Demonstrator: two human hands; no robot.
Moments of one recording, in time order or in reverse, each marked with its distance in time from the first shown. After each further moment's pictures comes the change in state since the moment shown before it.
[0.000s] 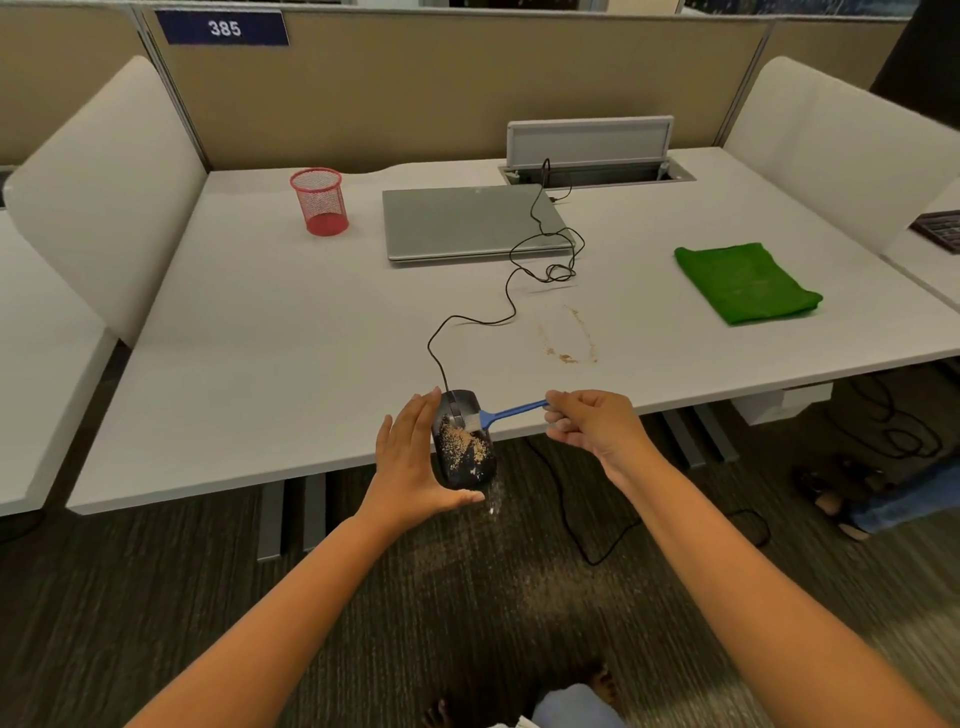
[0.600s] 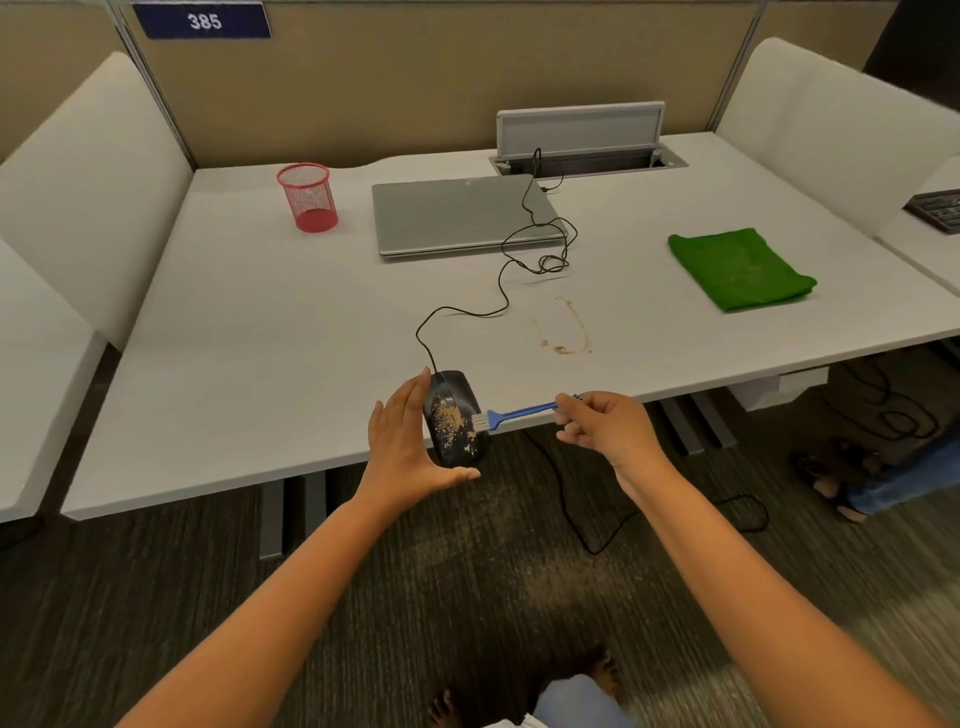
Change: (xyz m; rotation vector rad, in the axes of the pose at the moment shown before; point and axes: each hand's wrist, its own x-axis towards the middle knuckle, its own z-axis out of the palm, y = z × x) left_hand 0.014 -0.001 -0.004 -0.032 0.030 -0.044; right_hand -0.012 0.009 -0.014 -0.048 0.036 -0.112
